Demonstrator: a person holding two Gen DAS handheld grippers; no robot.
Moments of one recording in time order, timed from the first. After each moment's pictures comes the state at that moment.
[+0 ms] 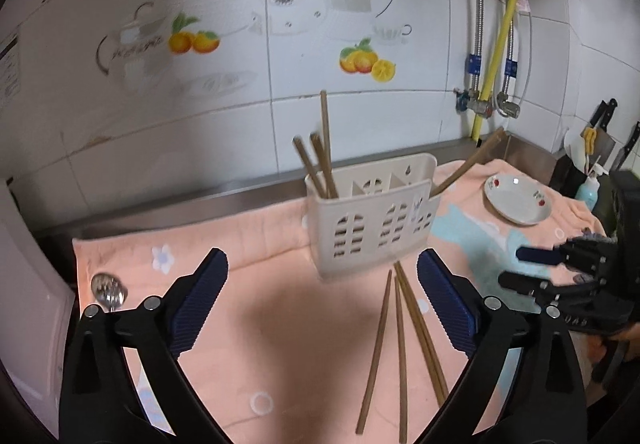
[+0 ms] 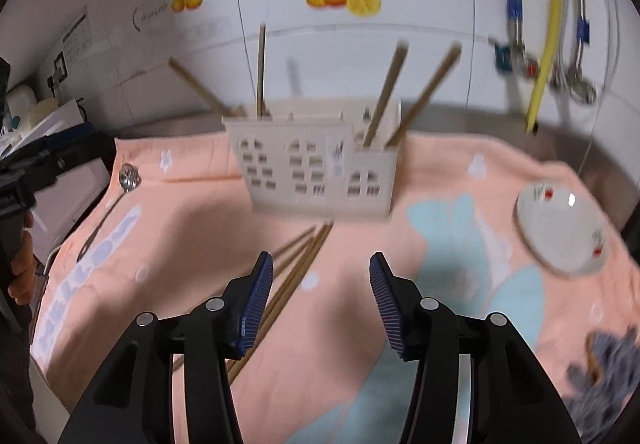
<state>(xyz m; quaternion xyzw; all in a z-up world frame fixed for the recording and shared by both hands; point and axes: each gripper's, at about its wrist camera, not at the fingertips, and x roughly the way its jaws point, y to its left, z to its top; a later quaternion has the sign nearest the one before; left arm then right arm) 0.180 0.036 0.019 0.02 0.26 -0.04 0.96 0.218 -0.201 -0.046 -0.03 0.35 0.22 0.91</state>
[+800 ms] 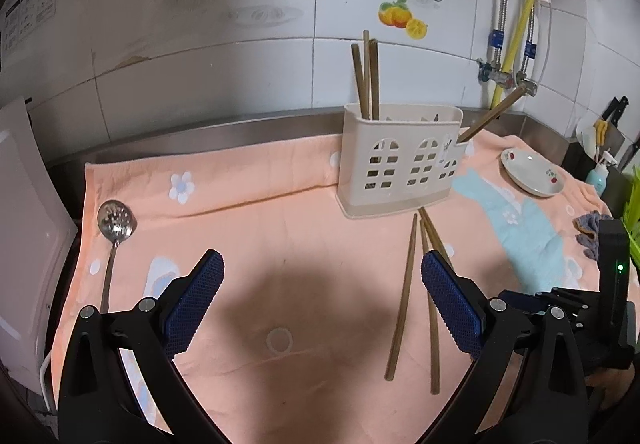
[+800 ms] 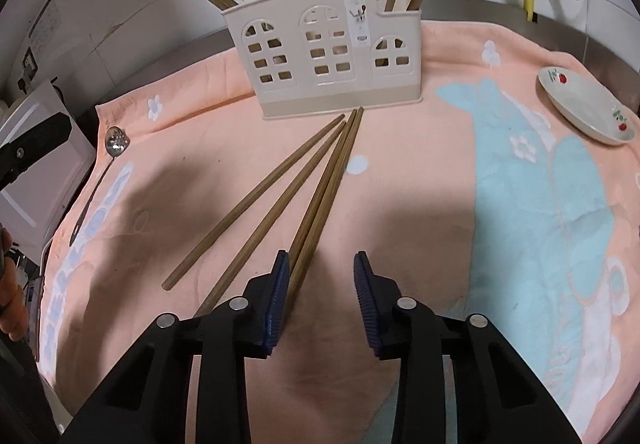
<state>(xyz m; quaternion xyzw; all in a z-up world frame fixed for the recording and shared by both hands) 0.148 0.075 -0.035 -0.01 0.30 -0.02 0.95 0.181 -0.154 -0.125 0.03 0.44 0.18 0.88</state>
